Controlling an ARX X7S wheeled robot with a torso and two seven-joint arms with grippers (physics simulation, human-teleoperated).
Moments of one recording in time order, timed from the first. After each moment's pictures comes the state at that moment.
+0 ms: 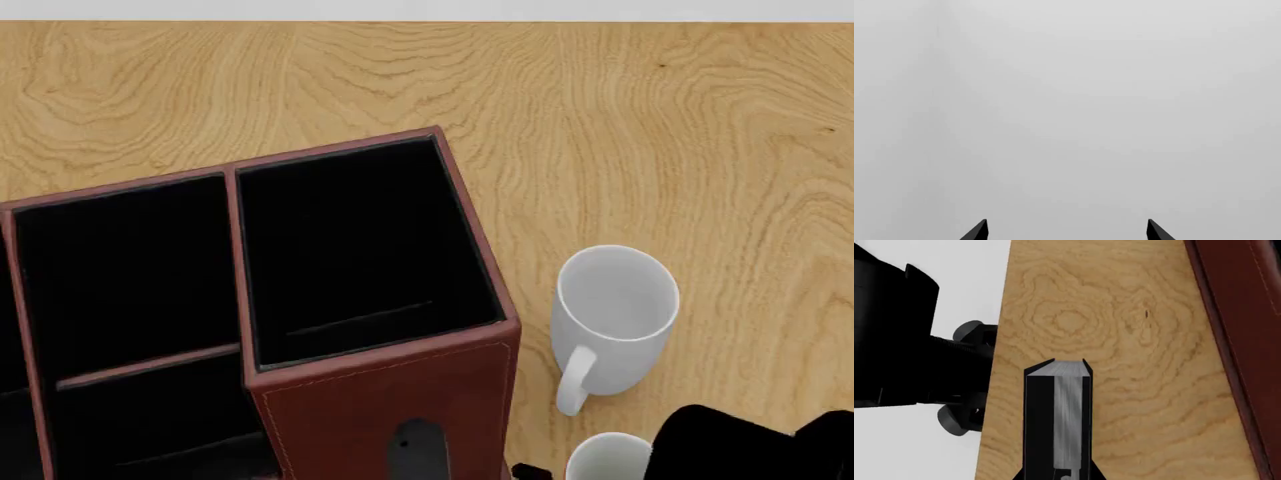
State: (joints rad) left arm -0.84 -0.53 -0.25 0.92 -1.03 -1.11 -0.70; right arm 1.53 0.92 -1.34 -0.64 0.93 1.10 -0.90
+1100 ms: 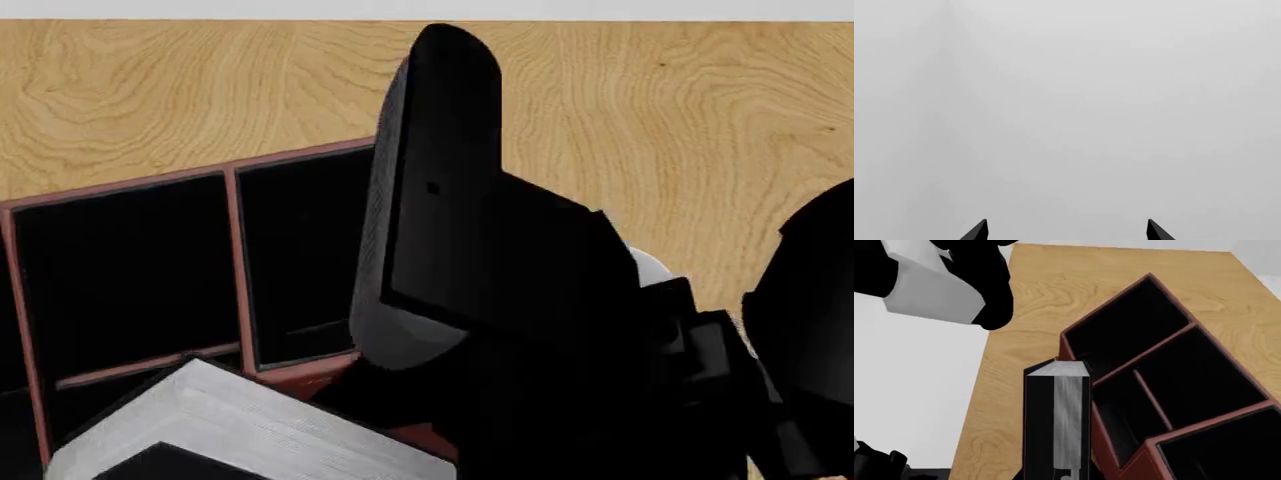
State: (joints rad) left arm -0.85 -0.57 -0.27 0.92 -1.09 -1.09 -0.75; right arm 1.72 0.92 -0.93 -0.47 1.47 1.01 -0.63
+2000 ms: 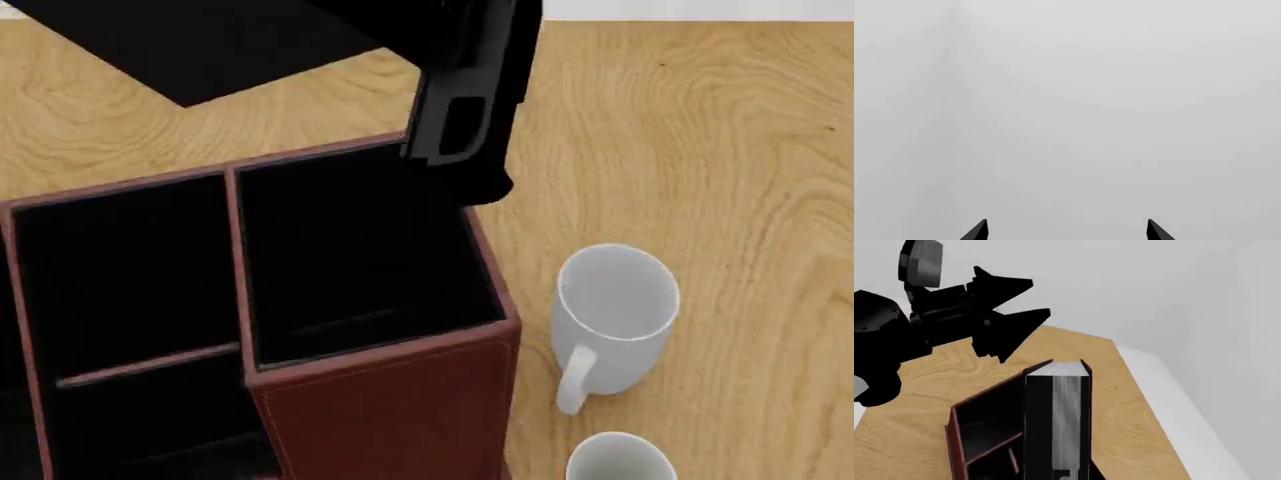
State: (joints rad) left arm -0.86 -0.60 -0.27 0.92 -1.12 -1.07 -0.78; right arm 2.08 0.70 -0.94 0.02 1.20 0.92 -0.79
